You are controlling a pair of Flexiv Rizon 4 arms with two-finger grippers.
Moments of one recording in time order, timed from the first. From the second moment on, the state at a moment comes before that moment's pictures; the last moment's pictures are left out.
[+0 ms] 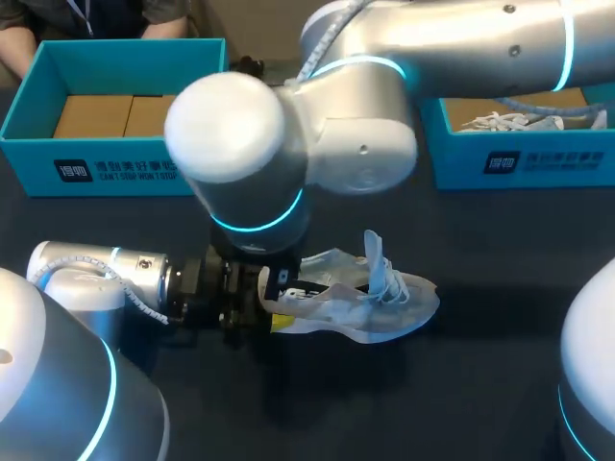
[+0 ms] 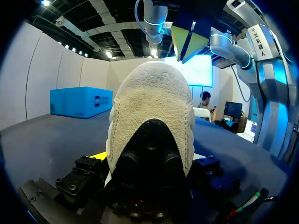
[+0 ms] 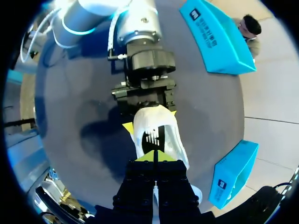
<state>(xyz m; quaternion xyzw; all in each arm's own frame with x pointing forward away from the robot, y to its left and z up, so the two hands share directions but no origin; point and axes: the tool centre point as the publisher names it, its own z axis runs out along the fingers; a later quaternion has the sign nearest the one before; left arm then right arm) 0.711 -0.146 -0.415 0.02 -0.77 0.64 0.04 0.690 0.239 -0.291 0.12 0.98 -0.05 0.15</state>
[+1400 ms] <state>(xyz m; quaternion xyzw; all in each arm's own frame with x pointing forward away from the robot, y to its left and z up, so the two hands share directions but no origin) 0.711 -0.146 -0.415 0.02 -0.77 0.64 0.04 0.717 0.204 -0.373 0.08 0.99 -0.08 0.13</state>
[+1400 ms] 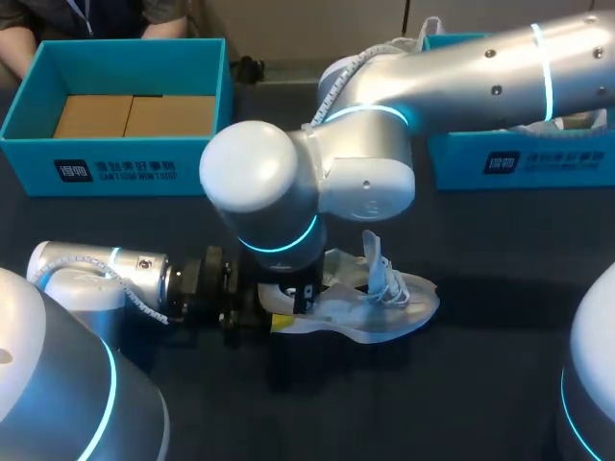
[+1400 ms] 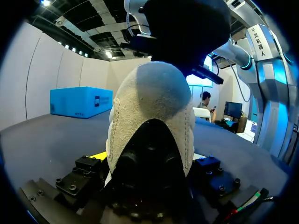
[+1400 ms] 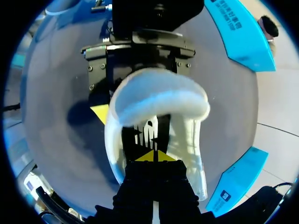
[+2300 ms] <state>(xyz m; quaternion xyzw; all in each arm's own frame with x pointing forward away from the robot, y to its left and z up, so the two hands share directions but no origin) 0.711 -0.146 -0.415 0.02 -0.77 0.64 0.04 0.723 0.170 -0.381 0.08 0.98 -0.08 0.13</state>
